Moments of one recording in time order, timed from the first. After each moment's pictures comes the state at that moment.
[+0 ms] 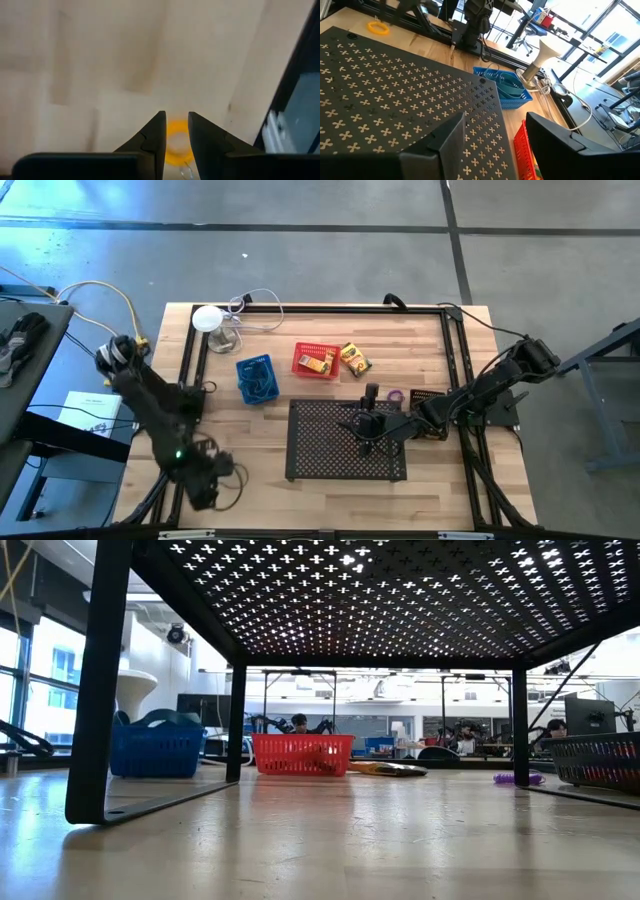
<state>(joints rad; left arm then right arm) -0.97 1.39 0.89 -0.78 0.01 -1.22 0.43 1.47 0.83 0.28 0.65 -0.20</state>
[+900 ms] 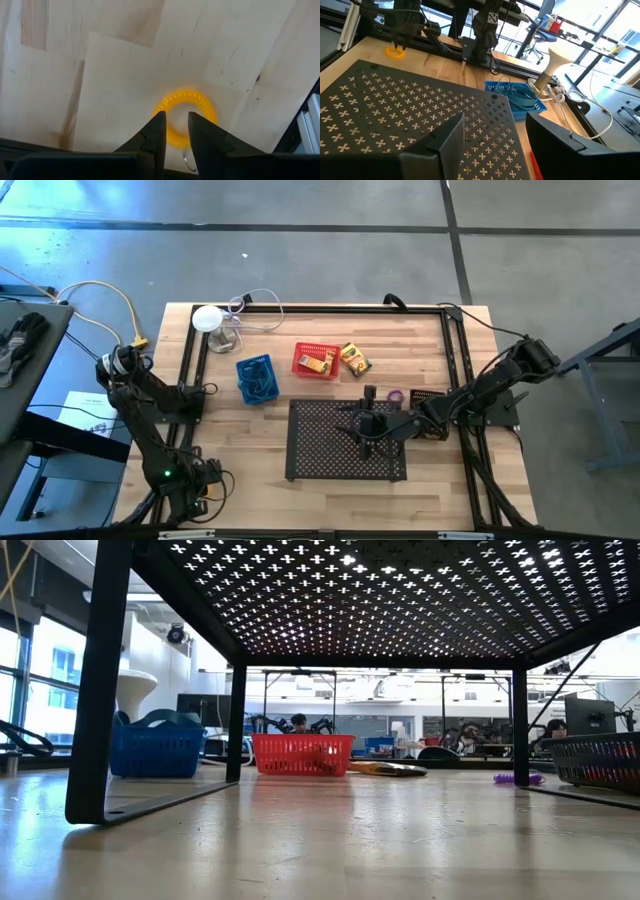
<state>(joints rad) -1.15 1.50 0.89 -0.77 -0.02 -1.46 0.43 1.47 0.83 0.35 0.58 -0.15</state>
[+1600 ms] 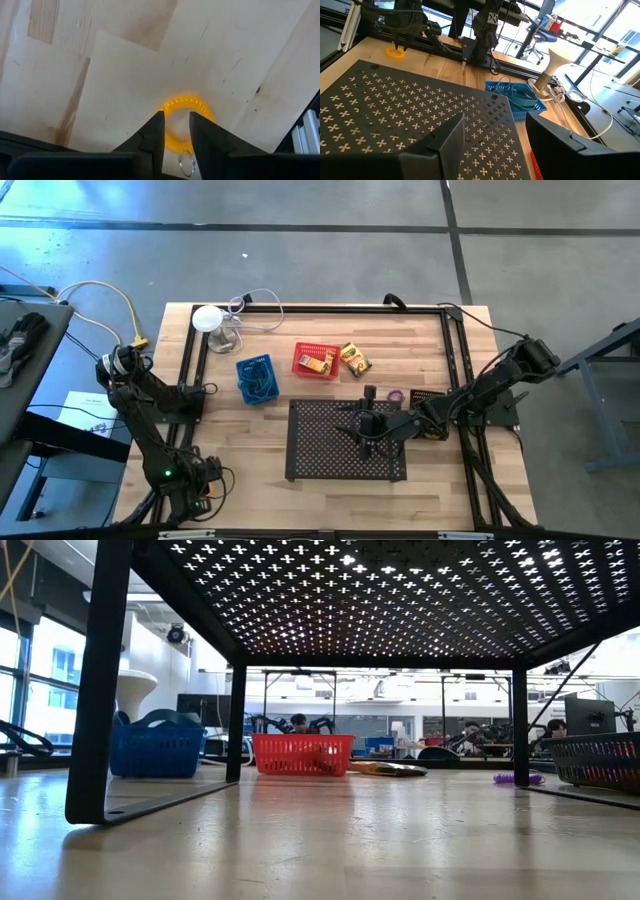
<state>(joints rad) -1.15 1.50 0.89 -0.77 -0.03 -1.55 0.43 1.47 0.83 0.35 0.58 -0.15</state>
